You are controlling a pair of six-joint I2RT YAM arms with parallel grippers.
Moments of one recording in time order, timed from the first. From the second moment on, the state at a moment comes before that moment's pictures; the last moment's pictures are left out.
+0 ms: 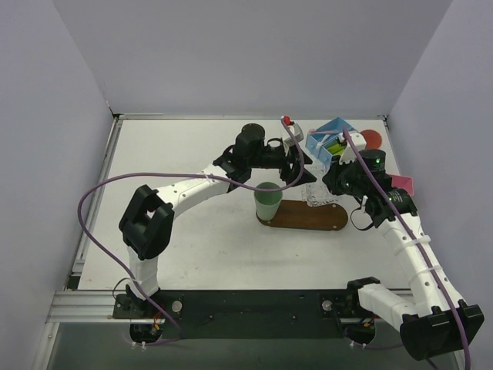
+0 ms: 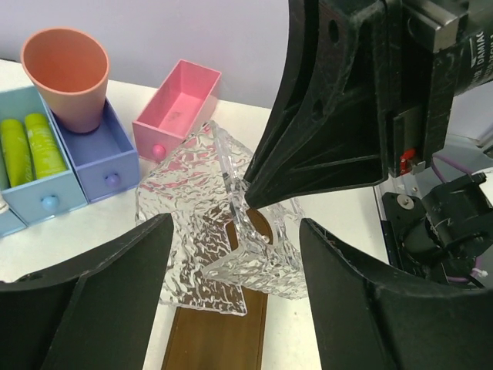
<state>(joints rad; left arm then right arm) -0.78 1.91 1.54 0.31 0.74 -0.15 0.21 1.00 0.99 -0.53 -0.14 0.05</state>
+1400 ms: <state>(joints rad) -0.80 2.07 1.80 -0.06 0.85 -0.16 0.33 1.06 1.02 -0.62 -0.01 -0.08</state>
